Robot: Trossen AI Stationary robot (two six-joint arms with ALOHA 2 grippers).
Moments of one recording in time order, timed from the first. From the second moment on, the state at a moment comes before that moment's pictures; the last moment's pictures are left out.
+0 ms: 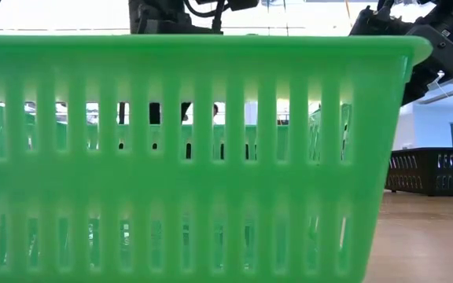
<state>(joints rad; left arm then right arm) -0.30 2.08 1.62 -1.09 -0.16 0.74 0.39 1.23 0.55 -0.17 0.44 0.46</state>
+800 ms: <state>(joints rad) -0.09 1.70 1.67 -0.82 -0.40 0.25 0.39 1.23 0.52 -0.12 0.44 0.45</state>
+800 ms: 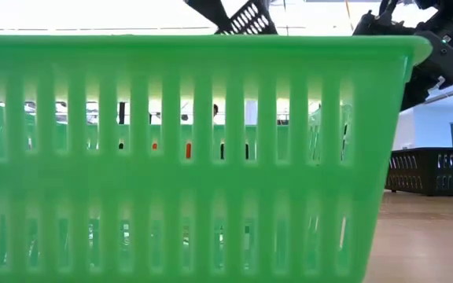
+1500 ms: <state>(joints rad) 0.23 1.89 1.67 -0.80 -0.29 0.09 0.39 1.23 0.52 -0.09 0.45 0.38</state>
